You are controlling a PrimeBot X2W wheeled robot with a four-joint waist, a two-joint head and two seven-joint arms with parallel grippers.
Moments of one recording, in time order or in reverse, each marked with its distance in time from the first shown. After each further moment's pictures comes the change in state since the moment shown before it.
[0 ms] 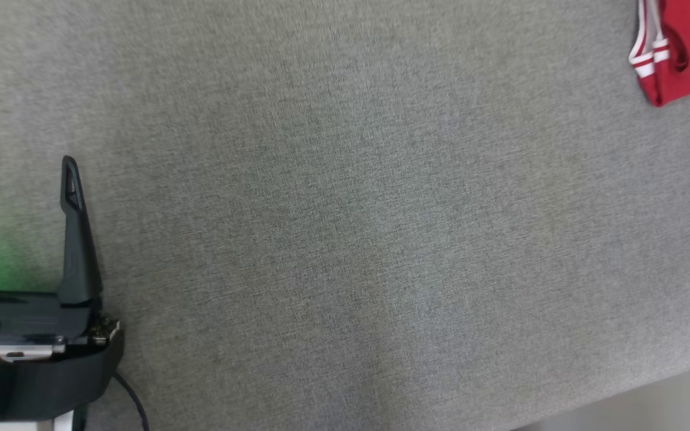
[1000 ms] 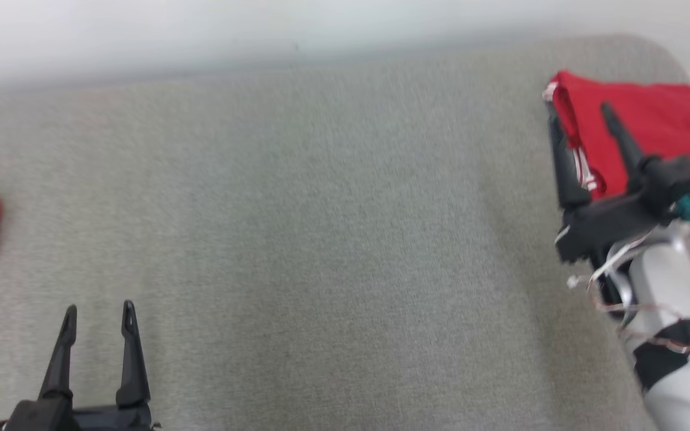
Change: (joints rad) left arm 0.228 -0.129 0.037 0.238 -0.074 0.001 0.006; right arm 0.537 0.347 0.096 -0.346 -0.001 0.000 -0.015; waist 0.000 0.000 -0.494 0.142
